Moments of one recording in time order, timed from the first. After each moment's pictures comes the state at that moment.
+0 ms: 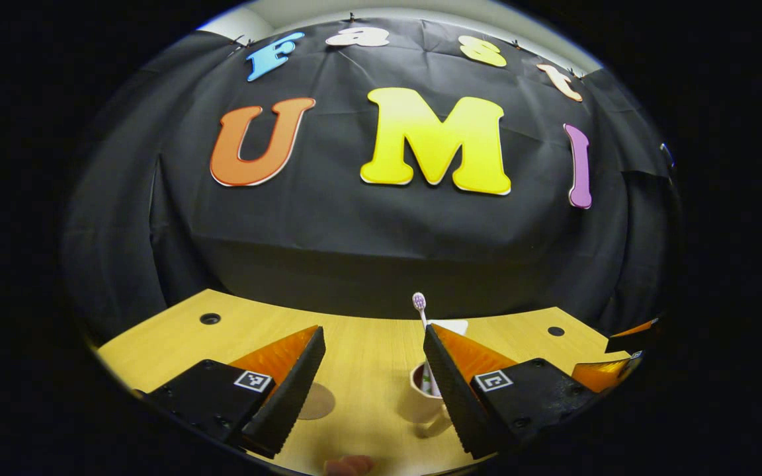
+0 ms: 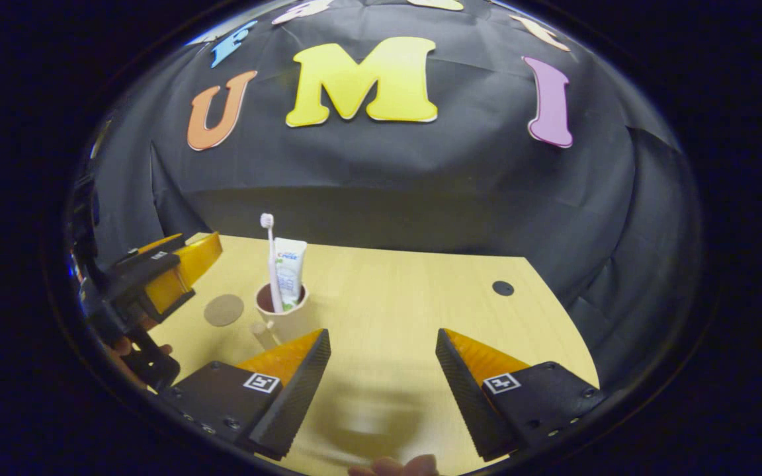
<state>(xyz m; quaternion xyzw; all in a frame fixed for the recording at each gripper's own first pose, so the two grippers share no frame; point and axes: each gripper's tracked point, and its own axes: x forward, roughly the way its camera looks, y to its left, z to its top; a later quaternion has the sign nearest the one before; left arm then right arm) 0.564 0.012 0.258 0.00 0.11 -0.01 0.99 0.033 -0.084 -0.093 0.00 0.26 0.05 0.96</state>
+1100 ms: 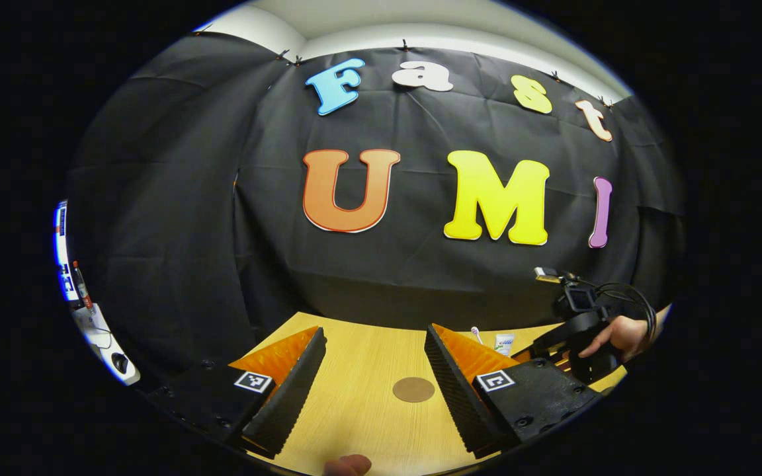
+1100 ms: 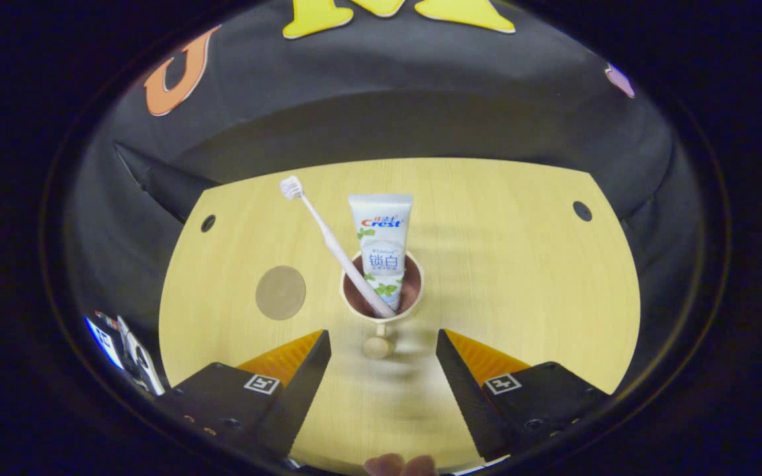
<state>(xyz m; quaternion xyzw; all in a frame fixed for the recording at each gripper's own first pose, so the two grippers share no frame) 0.433 0.174 0.391 0.00 0.10 0.06 0.99 0.067 0.056 -0.136 0.05 0.55 0.05 0.84</state>
